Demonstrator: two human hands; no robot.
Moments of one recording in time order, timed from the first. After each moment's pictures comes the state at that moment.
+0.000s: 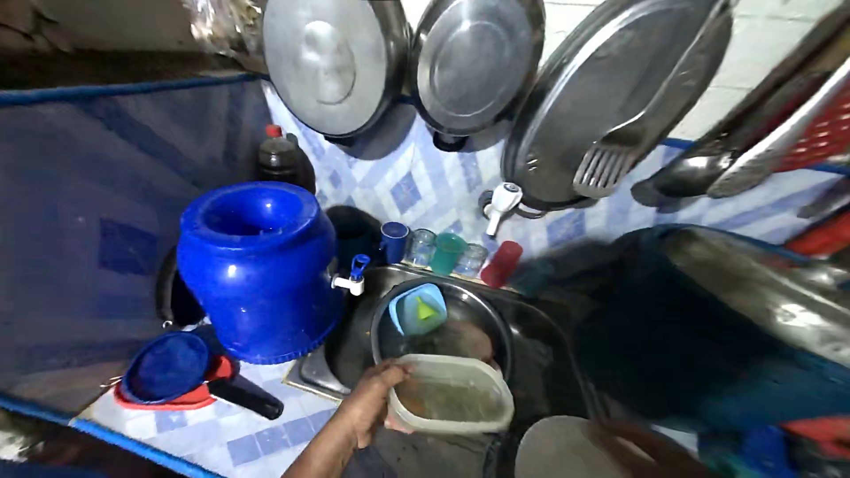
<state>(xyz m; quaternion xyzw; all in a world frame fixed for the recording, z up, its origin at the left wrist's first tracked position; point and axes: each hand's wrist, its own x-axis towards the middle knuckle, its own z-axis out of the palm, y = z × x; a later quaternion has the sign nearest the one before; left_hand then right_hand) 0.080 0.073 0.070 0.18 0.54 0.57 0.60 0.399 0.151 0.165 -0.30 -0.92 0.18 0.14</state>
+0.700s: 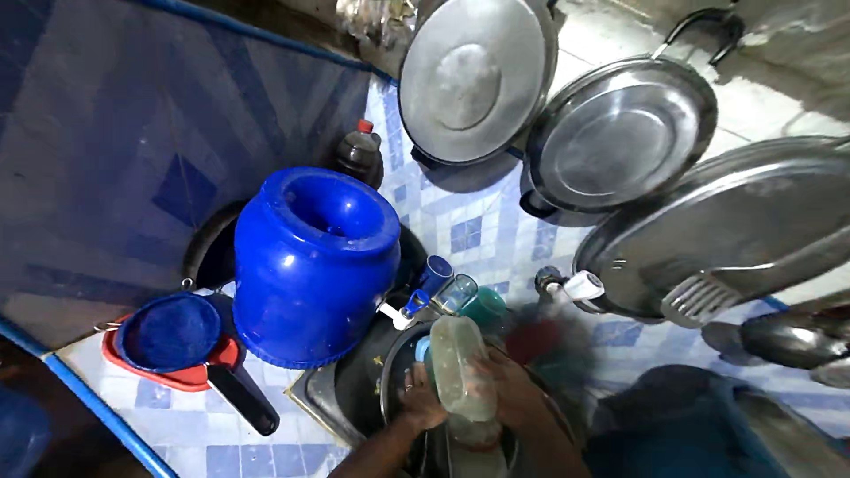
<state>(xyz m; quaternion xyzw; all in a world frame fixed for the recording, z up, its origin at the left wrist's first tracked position) 0.064 0.226 -0.035 0.38 0.76 0.31 0.43 0.144 0.291 0.105 -0.44 -0.66 0.58 0.16</state>
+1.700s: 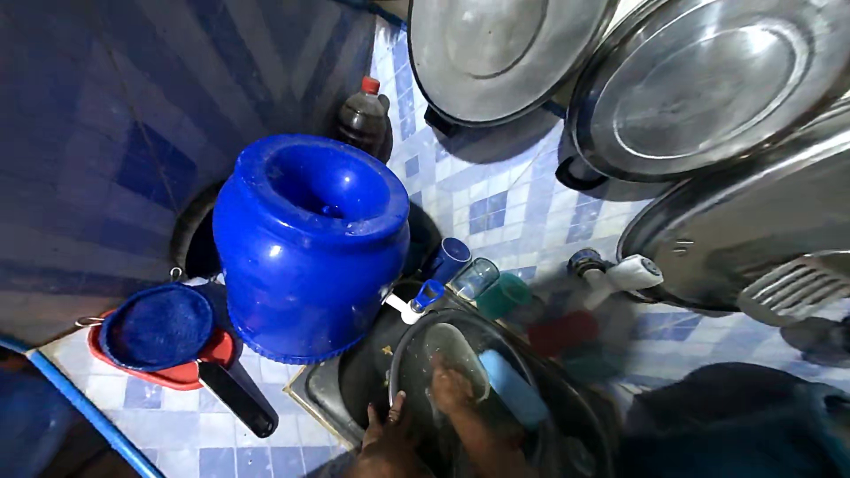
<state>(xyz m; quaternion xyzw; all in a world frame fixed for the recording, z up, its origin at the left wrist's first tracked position) 0.061 0.132 -0.034 0.54 0.73 0.05 0.41 0.082 0.295 -0.030 -0.44 -0.85 0.06 -0.27</state>
